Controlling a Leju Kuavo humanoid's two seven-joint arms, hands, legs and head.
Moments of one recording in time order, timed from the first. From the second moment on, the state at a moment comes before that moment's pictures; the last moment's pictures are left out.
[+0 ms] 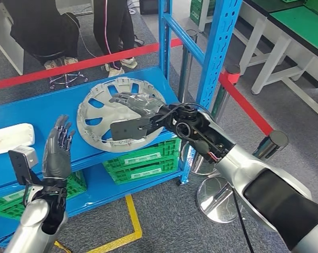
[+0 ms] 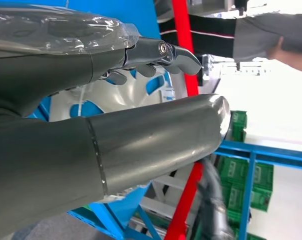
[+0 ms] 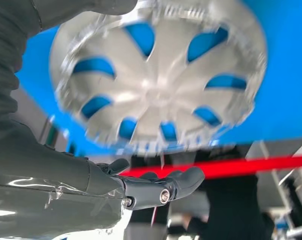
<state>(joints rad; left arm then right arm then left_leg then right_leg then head) -0.34 0.04 -0.46 -1.34 0.37 0.20 -0.29 -0.89 -0.07 0.78 -1.00 0.65 0.36 -0.16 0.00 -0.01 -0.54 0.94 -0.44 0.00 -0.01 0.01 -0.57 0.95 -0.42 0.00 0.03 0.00</state>
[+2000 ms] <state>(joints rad) -0.38 0.03 -0.46 -1.25 0.40 0.18 -0.35 -0.86 -0.05 0.87 -0.39 0.83 0.06 -0.21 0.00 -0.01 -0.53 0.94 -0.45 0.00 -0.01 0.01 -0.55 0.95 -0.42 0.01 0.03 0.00</state>
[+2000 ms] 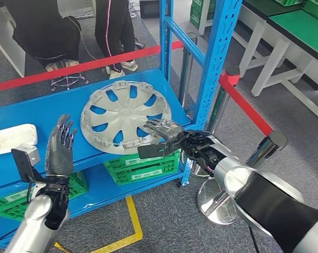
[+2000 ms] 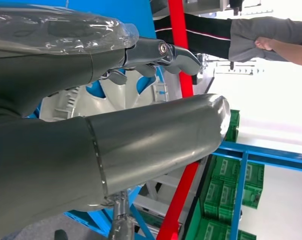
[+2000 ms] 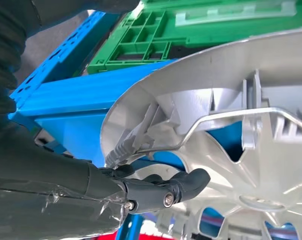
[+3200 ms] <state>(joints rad) -0.38 0.04 -0.46 -1.24 0.42 0.19 -0.36 -0.78 -0.05 0.94 -0.34 1.01 -0.27 -0.15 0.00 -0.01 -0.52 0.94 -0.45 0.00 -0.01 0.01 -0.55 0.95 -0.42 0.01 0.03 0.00</state>
